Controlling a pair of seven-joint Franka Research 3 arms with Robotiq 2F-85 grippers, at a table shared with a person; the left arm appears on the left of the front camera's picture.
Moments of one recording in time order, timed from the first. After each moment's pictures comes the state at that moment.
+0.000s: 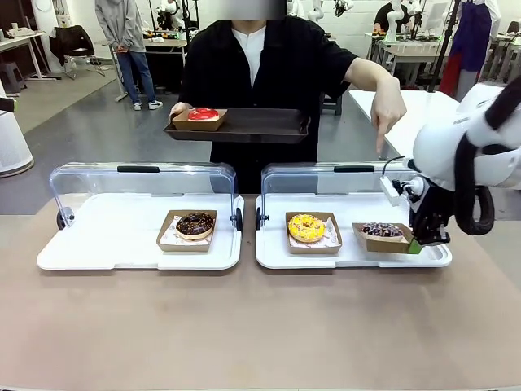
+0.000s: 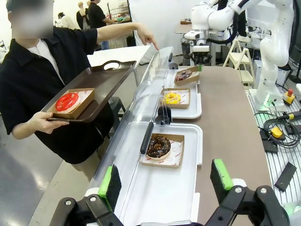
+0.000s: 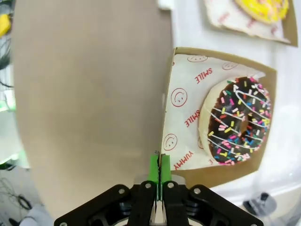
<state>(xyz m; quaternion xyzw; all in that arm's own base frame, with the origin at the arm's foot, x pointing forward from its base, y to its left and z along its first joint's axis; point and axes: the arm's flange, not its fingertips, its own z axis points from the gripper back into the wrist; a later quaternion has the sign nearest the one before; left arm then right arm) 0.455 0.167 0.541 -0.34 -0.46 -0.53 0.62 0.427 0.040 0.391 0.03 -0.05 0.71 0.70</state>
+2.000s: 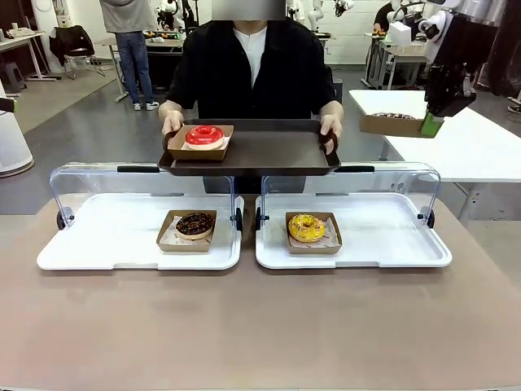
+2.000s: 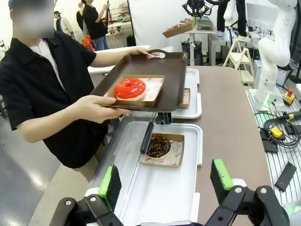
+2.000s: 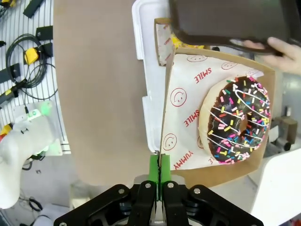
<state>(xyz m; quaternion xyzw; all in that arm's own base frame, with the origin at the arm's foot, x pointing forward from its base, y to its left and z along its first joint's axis) 0.455 0.167 0.540 -0.34 -0.46 -0.53 0.62 0.443 0.080 0.644 0.00 -0.07 0.68 0.73</state>
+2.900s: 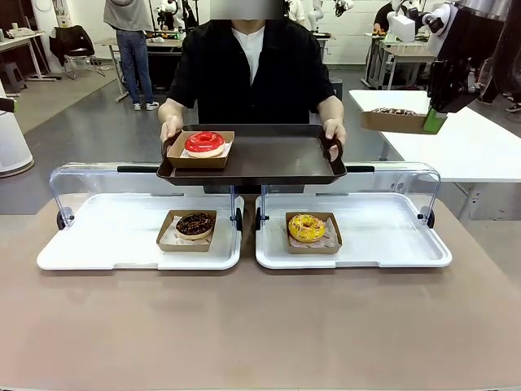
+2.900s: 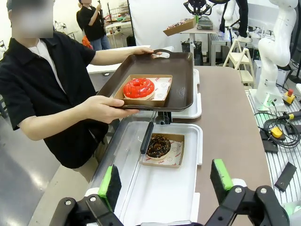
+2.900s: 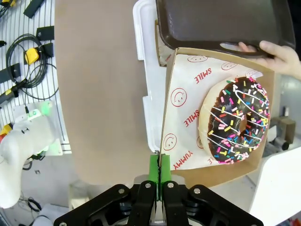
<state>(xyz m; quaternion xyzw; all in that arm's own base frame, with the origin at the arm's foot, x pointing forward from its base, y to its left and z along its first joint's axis) 0.455 0.167 0.540 -0.34 -0.46 -0.53 0.62 0.437 0.080 0.650 -0.01 -0.08 0.68 0.73</state>
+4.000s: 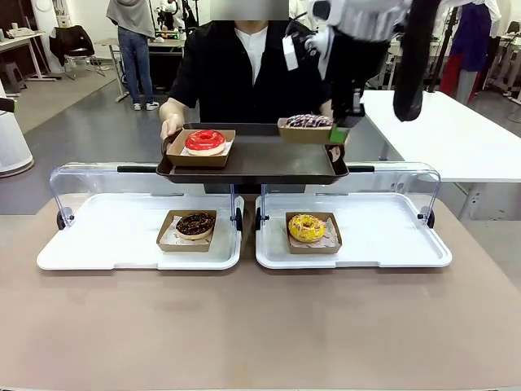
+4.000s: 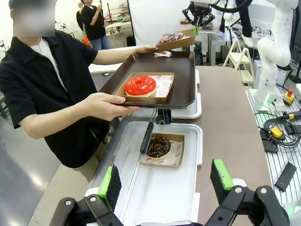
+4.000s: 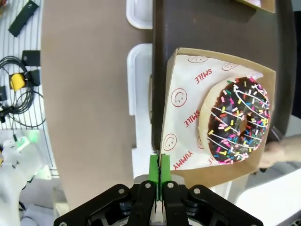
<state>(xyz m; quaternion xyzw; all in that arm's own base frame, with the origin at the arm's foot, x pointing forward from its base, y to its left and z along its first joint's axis) 0.455 0.167 0.541 -0.34 -0.46 -0.53 0.62 0.437 0.248 0.615 -0.05 -0.09 0.71 0.69</state>
